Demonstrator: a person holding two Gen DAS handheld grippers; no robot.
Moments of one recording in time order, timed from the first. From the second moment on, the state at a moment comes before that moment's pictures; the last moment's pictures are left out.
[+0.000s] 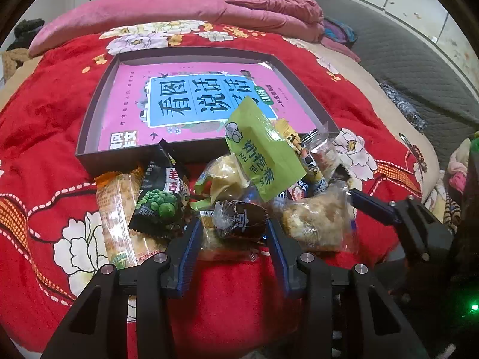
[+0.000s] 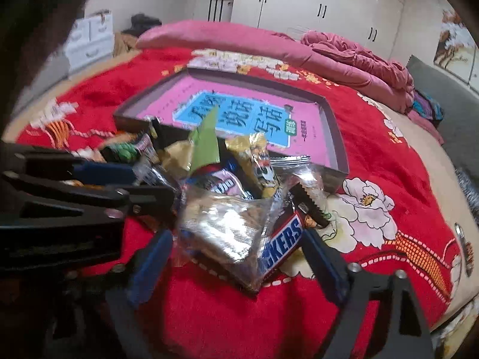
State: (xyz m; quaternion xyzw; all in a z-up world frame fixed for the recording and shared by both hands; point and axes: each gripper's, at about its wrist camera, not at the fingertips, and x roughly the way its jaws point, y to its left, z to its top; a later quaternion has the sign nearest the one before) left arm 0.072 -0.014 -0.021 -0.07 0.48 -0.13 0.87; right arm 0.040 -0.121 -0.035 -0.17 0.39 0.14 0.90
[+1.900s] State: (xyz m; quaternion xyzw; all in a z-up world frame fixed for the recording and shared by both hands) left arm 0.085 -0.017 -0.022 -0.08 0.47 -0.13 0.87; right arm 0.070 -0.172 -0.016 -0.02 0.38 0.18 0.91
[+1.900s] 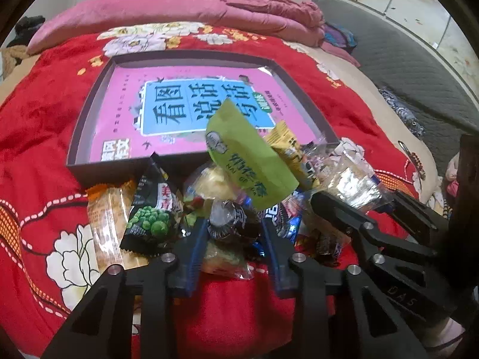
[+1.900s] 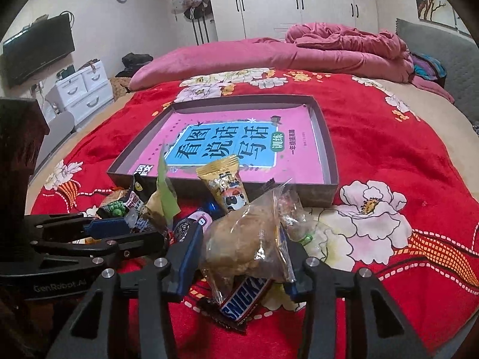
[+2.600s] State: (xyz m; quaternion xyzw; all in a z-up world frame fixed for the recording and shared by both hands) left arm 0.072 -0.006 -0.002 -0.11 0.44 -0.15 0.88; right arm 0.068 -0.191 0.002 0.03 0.35 0.19 0.92
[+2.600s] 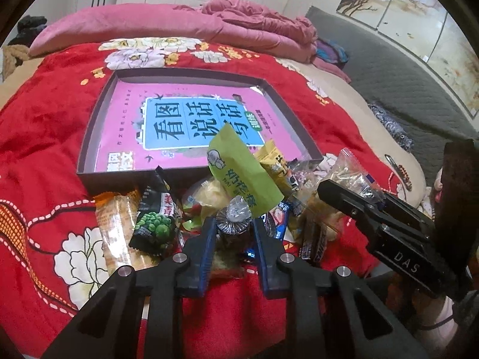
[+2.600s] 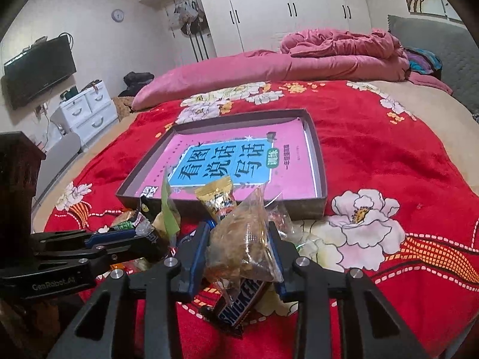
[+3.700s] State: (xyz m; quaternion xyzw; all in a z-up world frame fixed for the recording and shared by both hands) left arm 0.103 0.051 0.019 -0.17 0.37 -0.09 0.91; right arm 0.108 -0.201 0.024 0.06 0.31 0.17 0.93
